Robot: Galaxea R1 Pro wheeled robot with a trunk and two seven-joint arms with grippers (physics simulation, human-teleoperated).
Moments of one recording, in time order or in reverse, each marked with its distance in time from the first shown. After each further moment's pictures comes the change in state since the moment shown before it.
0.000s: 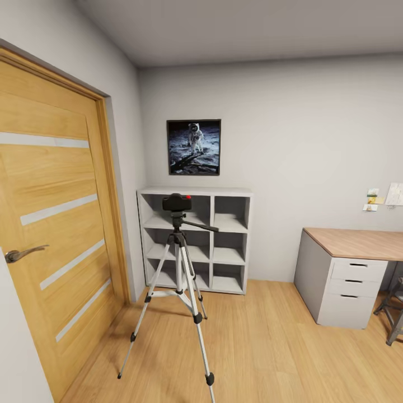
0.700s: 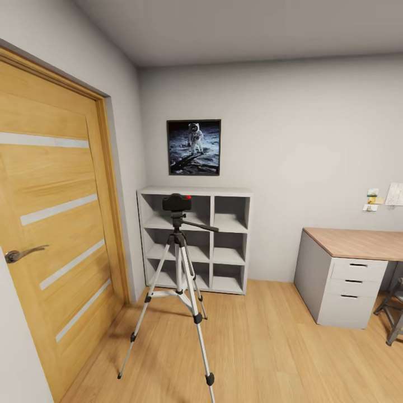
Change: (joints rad) left arm 0.000 0.000 -0.001 0.000 0.000 0.000 0.000; right arm 0.000 0.001 0.005 0.000 0.093 -0.001 0.003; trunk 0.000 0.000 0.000
